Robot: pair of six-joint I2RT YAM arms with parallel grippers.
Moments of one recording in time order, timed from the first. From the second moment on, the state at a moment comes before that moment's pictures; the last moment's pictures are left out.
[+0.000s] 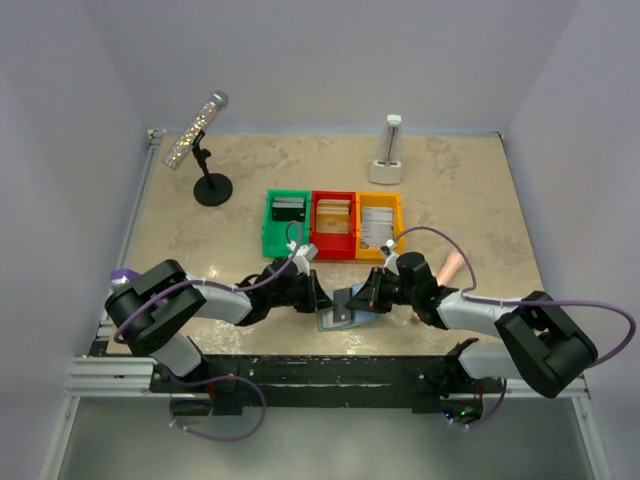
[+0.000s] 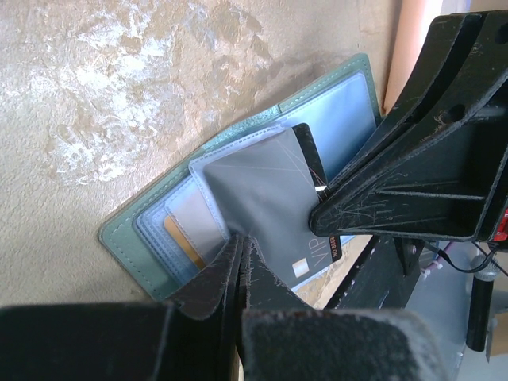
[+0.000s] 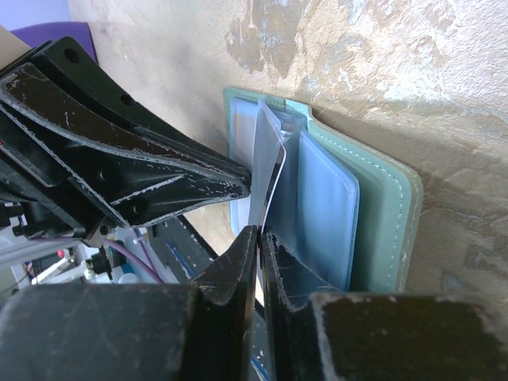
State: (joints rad) left arm -0.86 1.59 0.43 0.56 0.23 -0.84; right arm 0.59 1.29 0.29 0.36 -0.49 0.95
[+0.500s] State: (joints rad) left arm -0.86 1.59 0.43 0.57 0.23 -0.84; right arm 0.59 1.27 0.29 0.35 -0.49 0.95
